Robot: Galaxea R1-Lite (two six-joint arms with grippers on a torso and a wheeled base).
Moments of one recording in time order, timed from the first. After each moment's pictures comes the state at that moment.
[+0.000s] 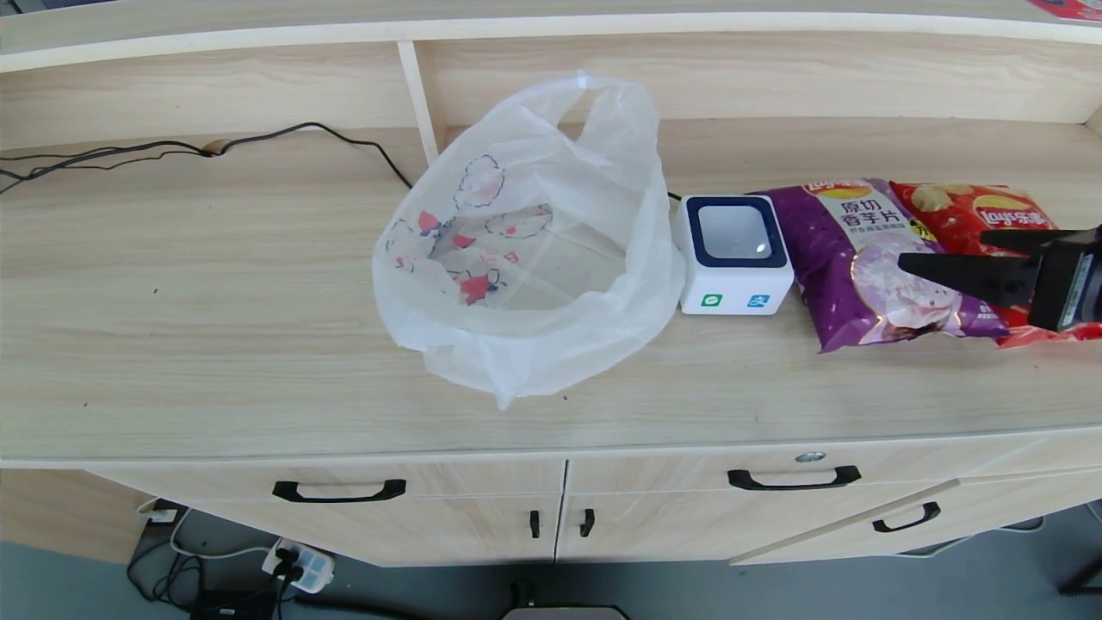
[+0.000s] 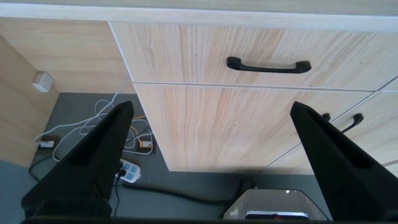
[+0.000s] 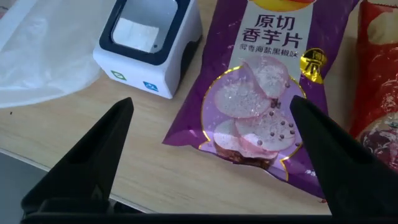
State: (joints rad) left arm 0.00 0.00 0.00 -0.02 0.00 0.03; right arm 0.06 1.29 -0.97 -0.13 0.28 -0.12
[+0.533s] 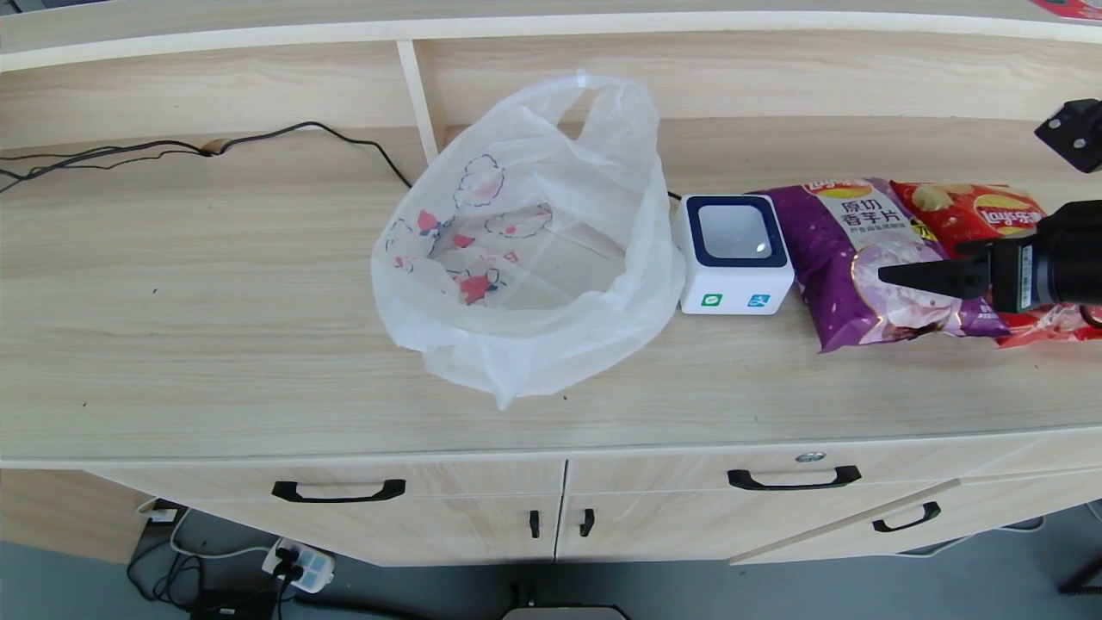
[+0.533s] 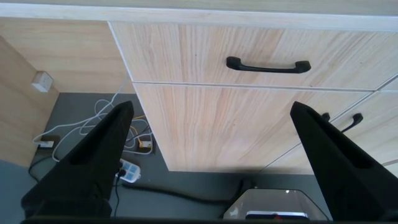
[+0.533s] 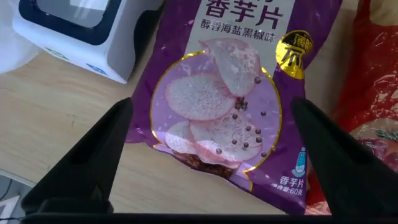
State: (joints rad) left arm 0.00 0.00 0.00 -0.02 0.00 0.03; right arm -0.03 1.46 -1.20 0.11 0.32 -0.24
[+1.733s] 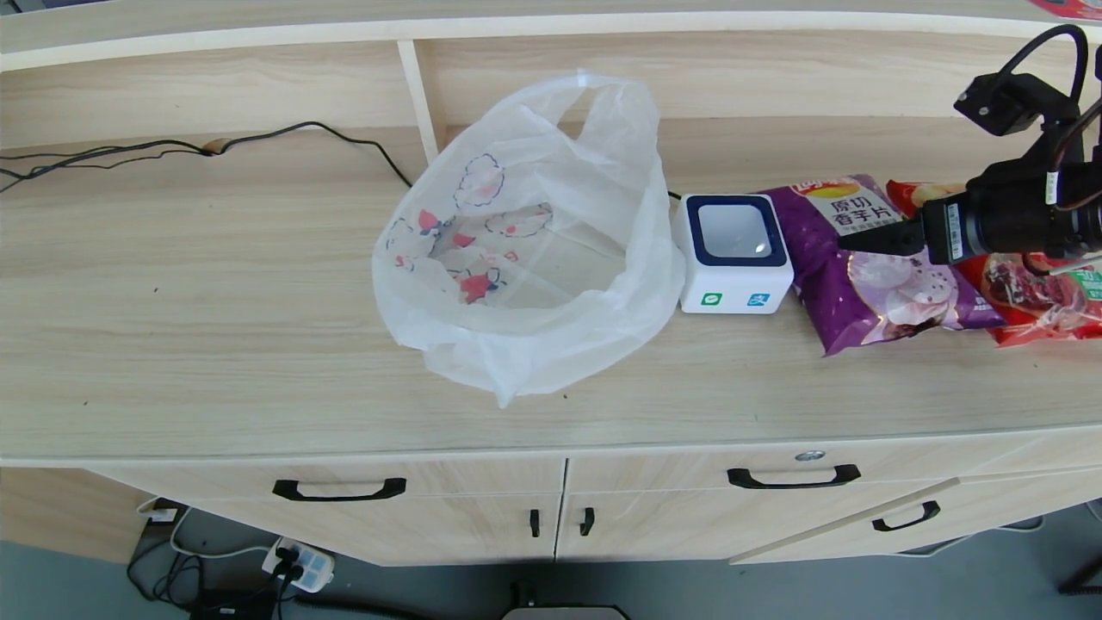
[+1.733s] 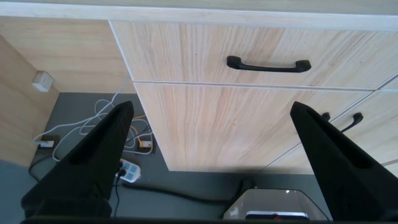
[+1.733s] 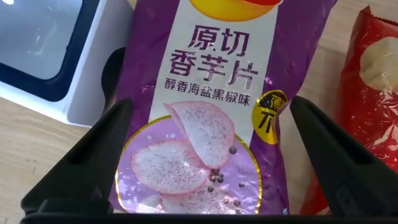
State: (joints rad) left arm 0.00 0.00 0.00 -0.02 0.00 0.03; right arm 0.03 1.66 -1.51 0.26 0.21 -0.29
